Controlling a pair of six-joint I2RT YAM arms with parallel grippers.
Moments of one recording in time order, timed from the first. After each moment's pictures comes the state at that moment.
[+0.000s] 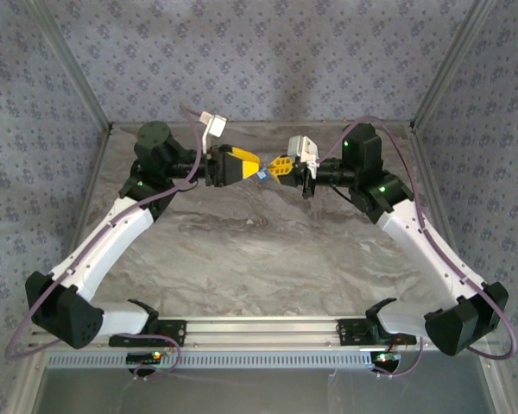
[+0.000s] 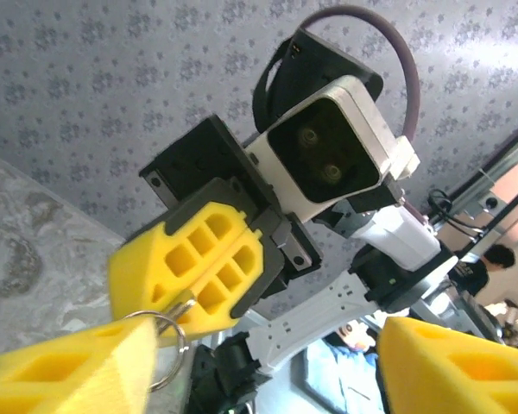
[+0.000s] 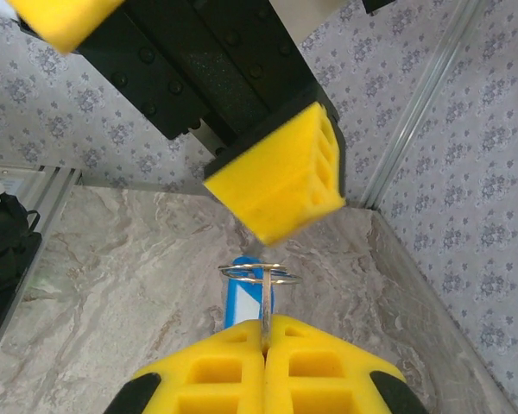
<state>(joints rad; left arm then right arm) -0.49 1.28 1.23 0.17 1.11 -0.81 0.48 1.24 1.29 -0.29 -0.85 -0.47</state>
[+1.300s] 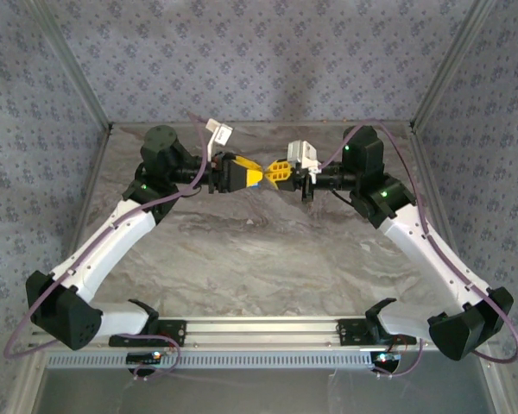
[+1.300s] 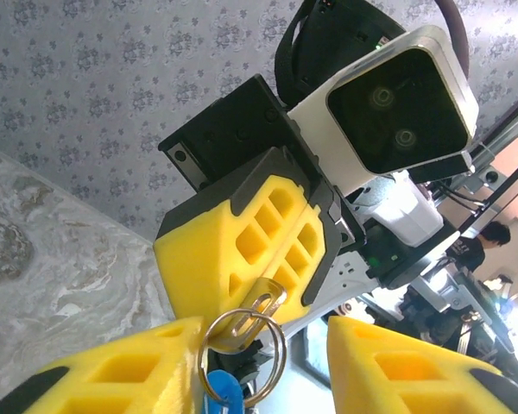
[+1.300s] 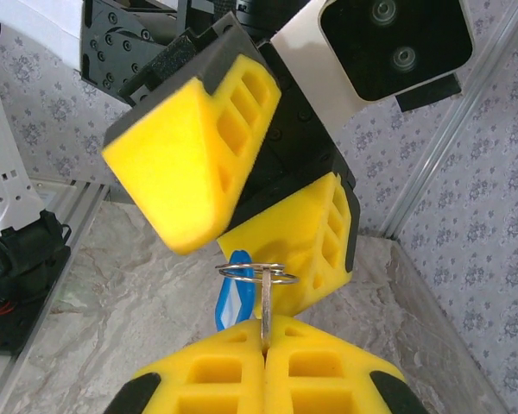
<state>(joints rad) -0.53 1.28 1.21 0.14 1.13 -0.75 0.52 1.21 1.29 -0.27 -0.89 -0.46</state>
